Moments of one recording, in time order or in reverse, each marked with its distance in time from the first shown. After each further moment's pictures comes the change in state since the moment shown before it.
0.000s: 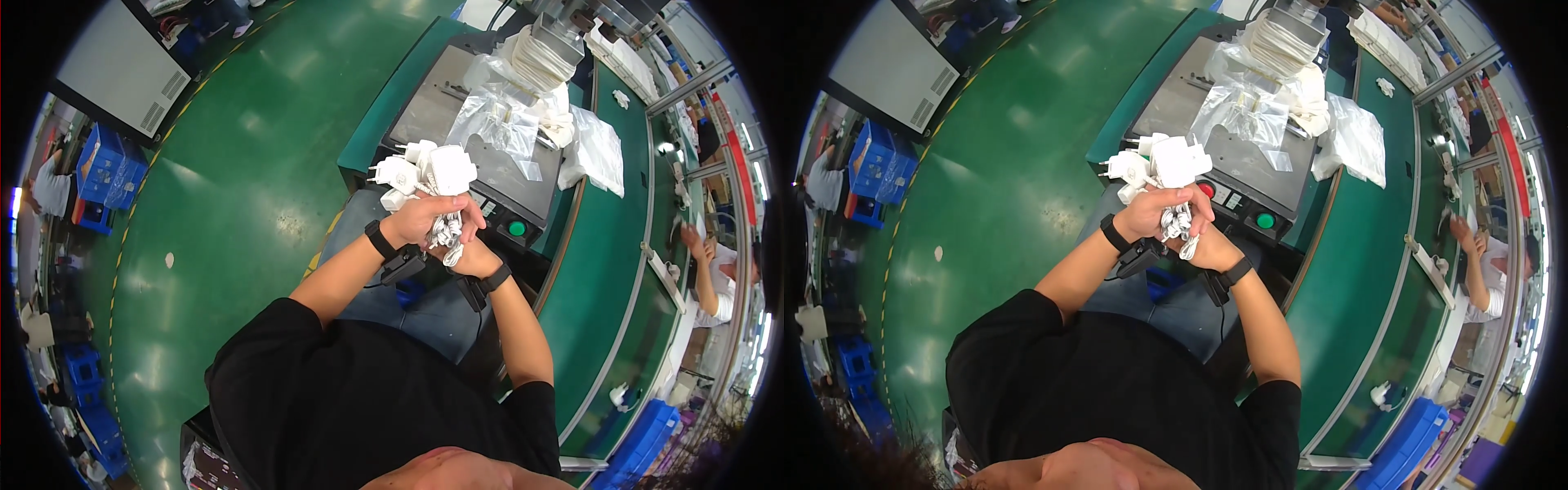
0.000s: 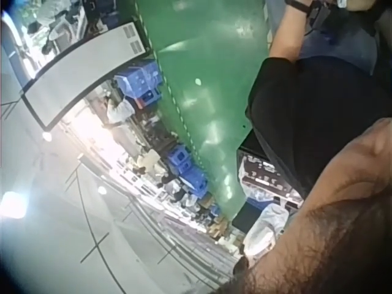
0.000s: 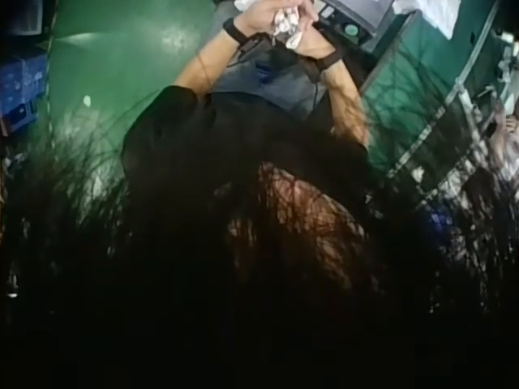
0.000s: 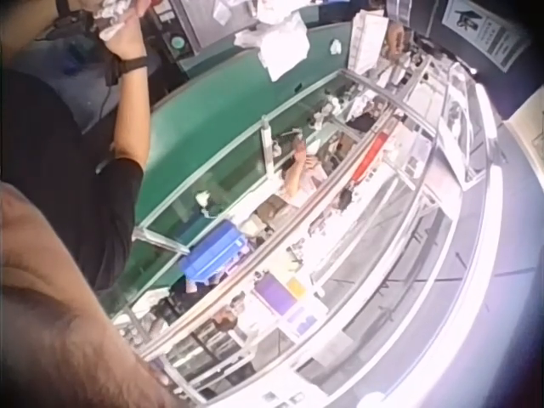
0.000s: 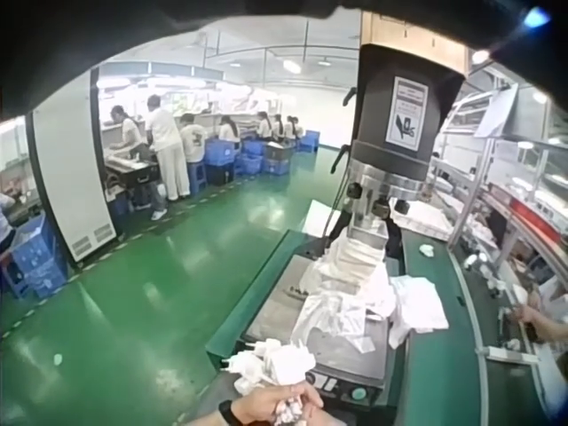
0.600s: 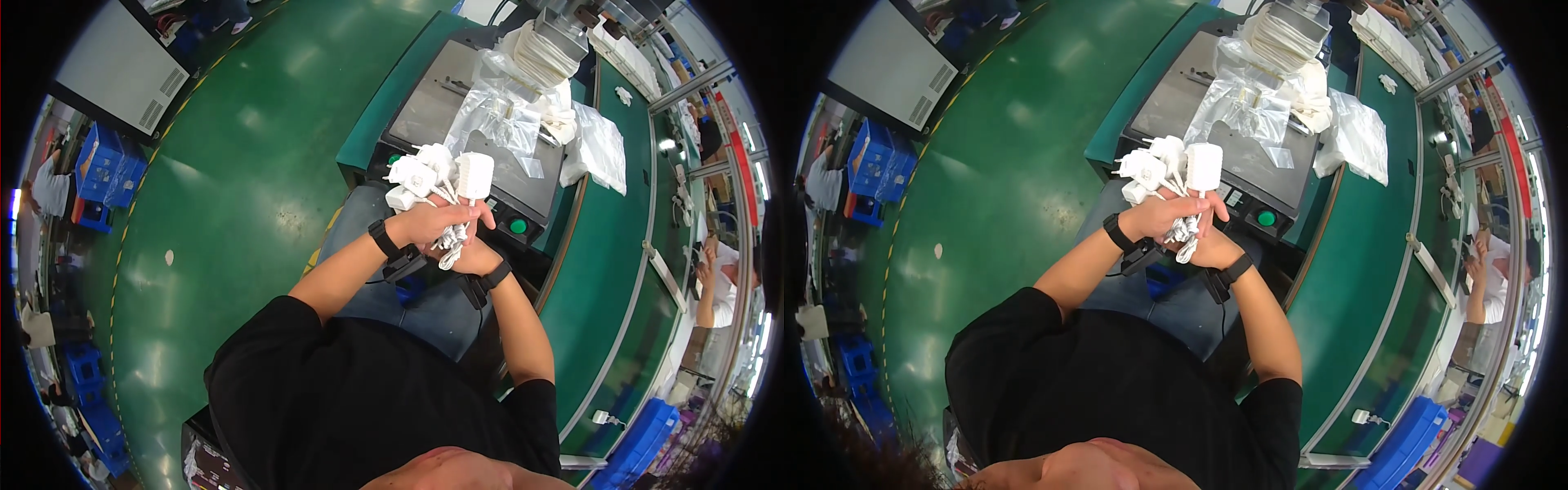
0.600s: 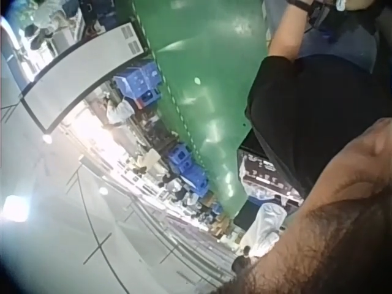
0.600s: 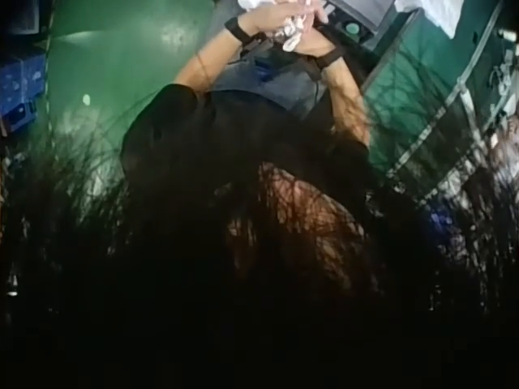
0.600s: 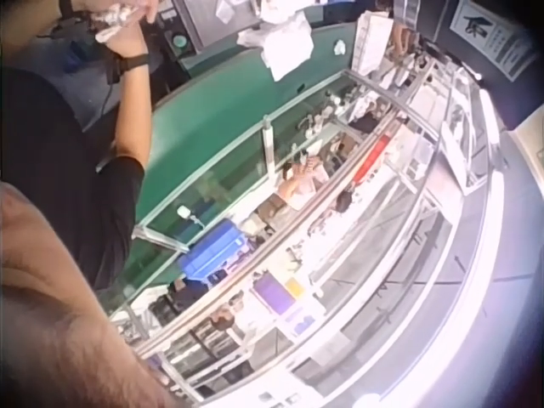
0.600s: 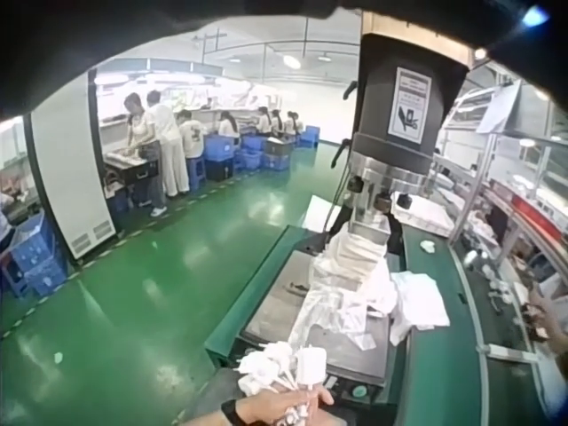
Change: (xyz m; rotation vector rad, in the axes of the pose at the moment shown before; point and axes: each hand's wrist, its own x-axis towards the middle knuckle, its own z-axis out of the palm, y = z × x) left_hand 0.001 -0.005 0.003 0.178 0.085 -0.139; right_hand 0.002 -0.016 -0.003 0.090 -0.107 0.157
